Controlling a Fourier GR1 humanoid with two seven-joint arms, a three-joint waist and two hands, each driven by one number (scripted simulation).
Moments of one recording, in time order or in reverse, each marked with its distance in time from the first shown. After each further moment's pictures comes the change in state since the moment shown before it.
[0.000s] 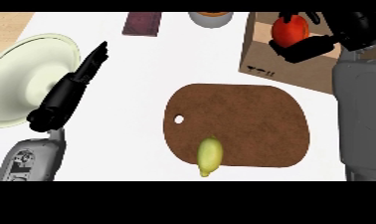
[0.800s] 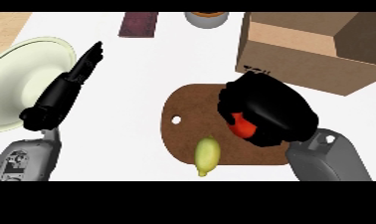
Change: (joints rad) left arm 0.005 0.023 0.013 0.005 0.023 -0.003 0.008; right arm 0.374 0.015 0.500 -0.330 0.169 -0.002 -0.299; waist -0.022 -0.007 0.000
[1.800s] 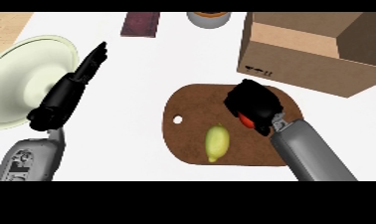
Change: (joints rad) left arm -0.004 -0.003 -0.027 0.006 -0.005 0.023 -0.008; right arm -0.049 -0.066 0.155 0.460 0.253 -0.079 0.158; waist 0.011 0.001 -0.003
